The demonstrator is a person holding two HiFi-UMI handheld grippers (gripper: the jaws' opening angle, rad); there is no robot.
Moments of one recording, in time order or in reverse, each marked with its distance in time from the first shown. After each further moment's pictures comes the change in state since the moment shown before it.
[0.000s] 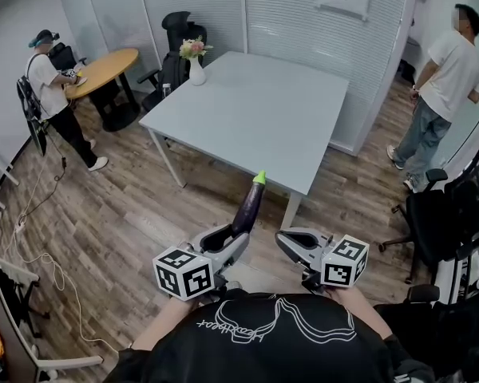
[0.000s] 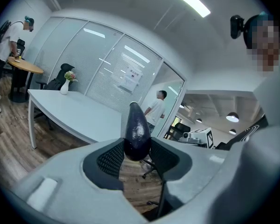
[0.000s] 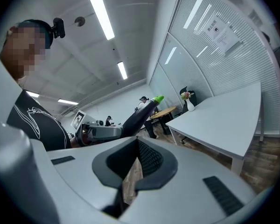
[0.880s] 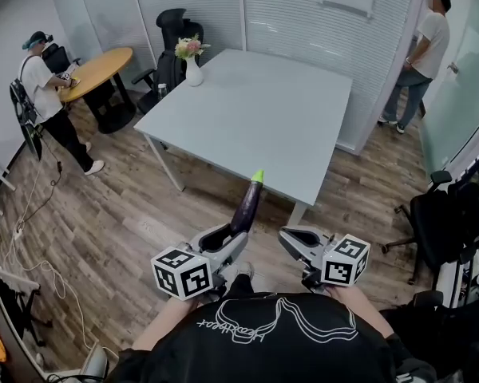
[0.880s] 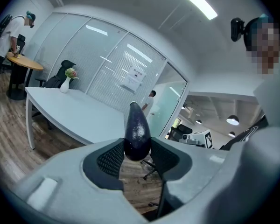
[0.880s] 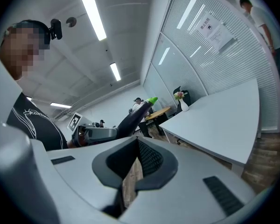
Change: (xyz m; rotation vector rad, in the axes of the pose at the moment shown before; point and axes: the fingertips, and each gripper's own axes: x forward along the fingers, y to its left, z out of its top) left arm 0.030 0.063 0.029 -0.028 0.014 -0.012; right arm 0.047 -0.059 0.017 0.056 -0.015 -0.057
